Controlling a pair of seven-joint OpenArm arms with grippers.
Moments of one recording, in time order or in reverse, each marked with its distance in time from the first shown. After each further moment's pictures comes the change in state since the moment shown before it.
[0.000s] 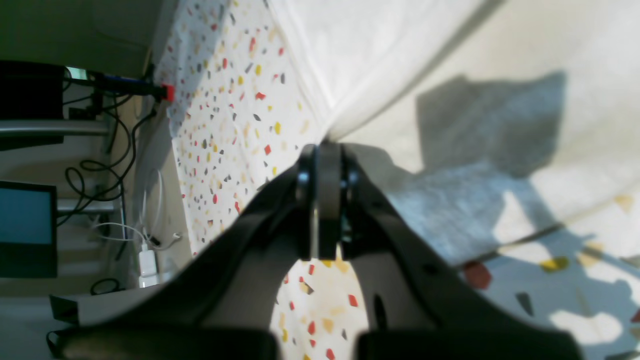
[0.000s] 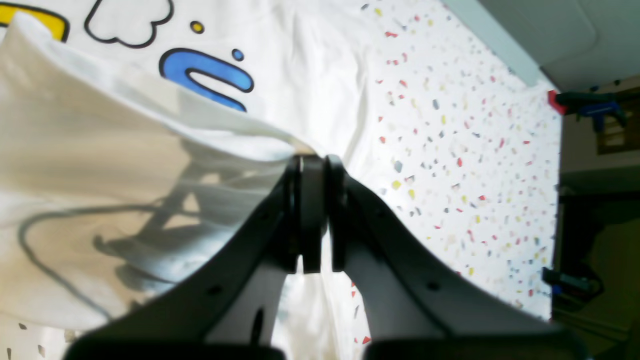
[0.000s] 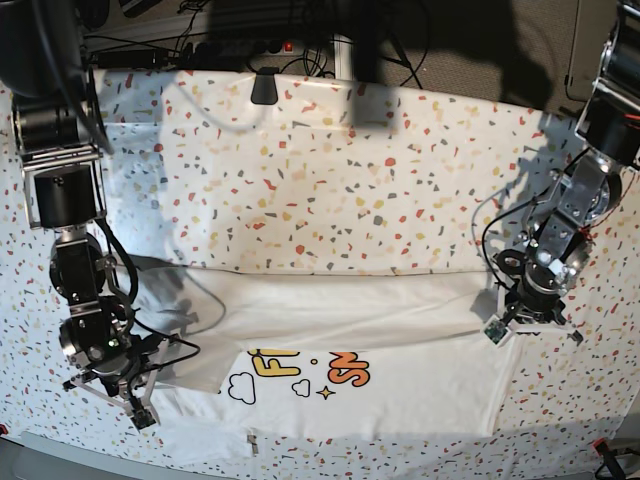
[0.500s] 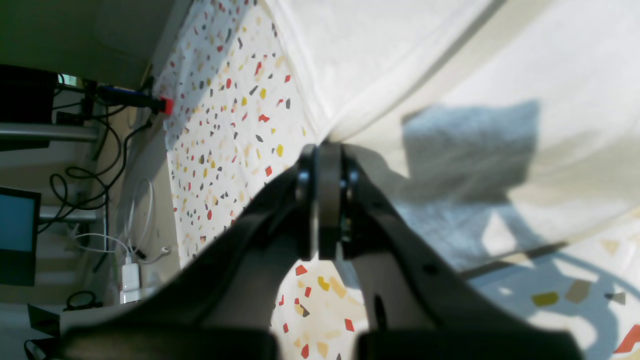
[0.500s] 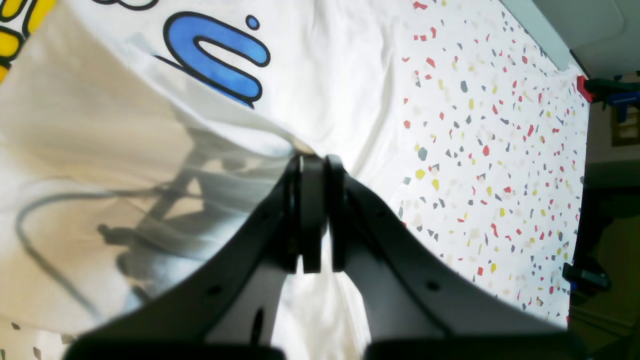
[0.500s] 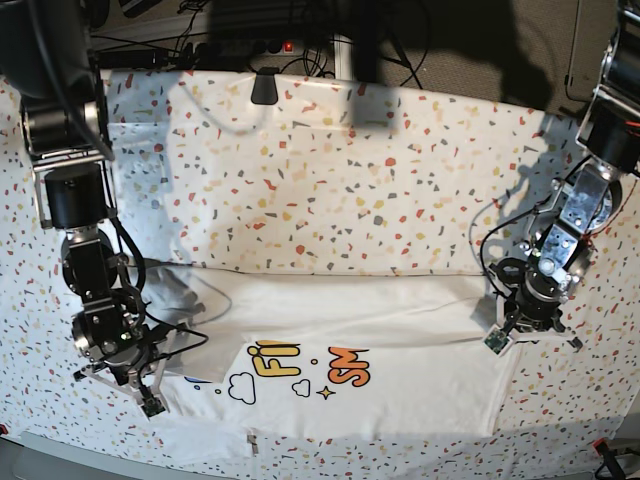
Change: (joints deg) left arm -1.2 0.2 0.0 -1.2 -3.4 0.0 -2.8; right arm 0.0 -2.1 0.0 -5.1 -3.1 0.0 2.4
